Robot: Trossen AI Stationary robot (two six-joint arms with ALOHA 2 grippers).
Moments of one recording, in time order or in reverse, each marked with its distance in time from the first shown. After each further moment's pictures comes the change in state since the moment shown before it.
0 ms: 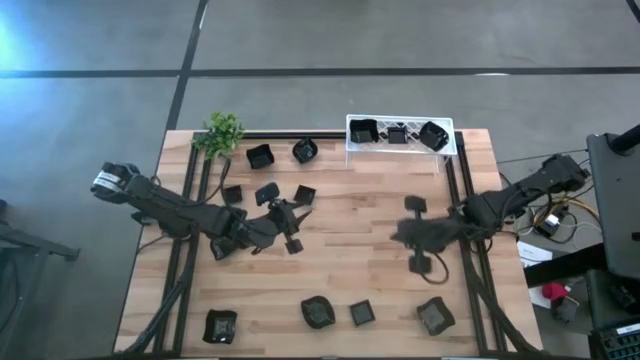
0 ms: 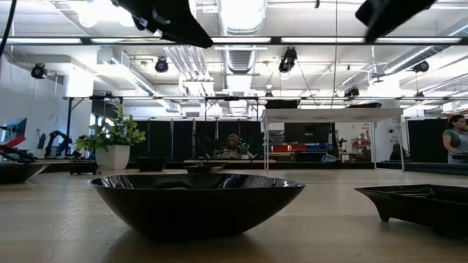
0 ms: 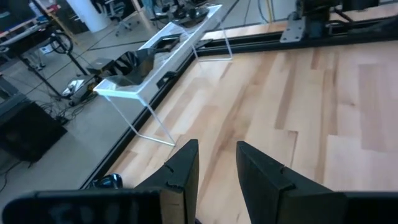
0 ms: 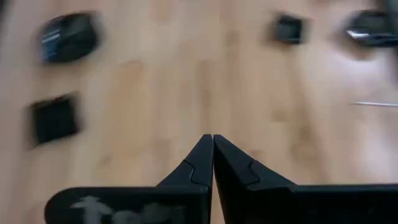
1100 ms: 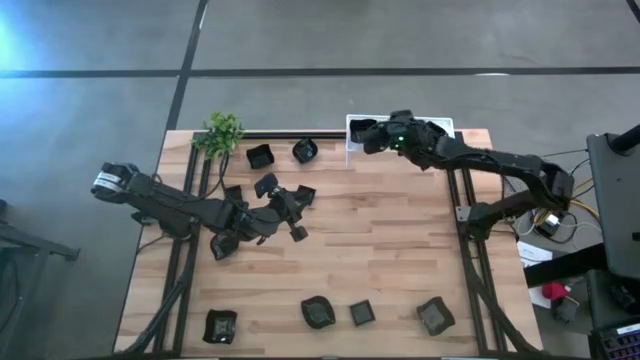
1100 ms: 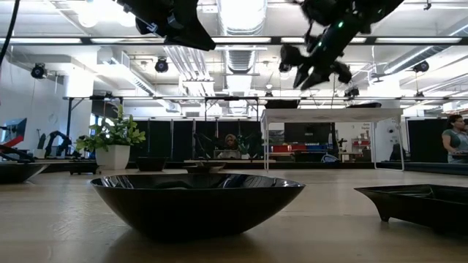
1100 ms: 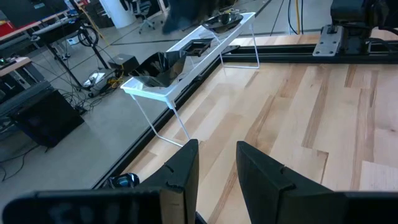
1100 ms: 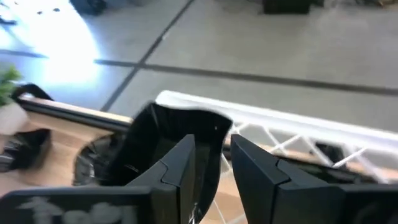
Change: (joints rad) left arm 0.074 0.001 0.000 0.050 -0.037 -0.018; right arm -0.900 0.193 0.006 0.556 0.244 0.228
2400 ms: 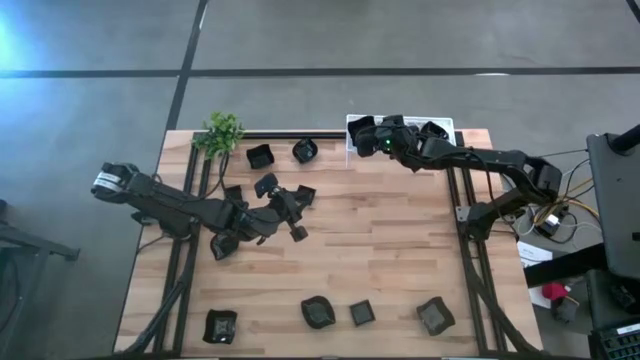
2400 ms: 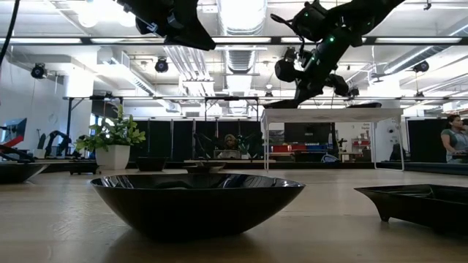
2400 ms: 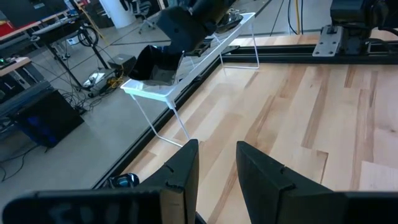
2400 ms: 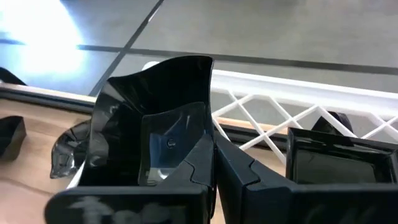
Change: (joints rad) left arm 0.000 0.000 0.000 0.001 0.000 0.000; right arm -0.011 0.120 -0.002 0.005 0.008 0.087
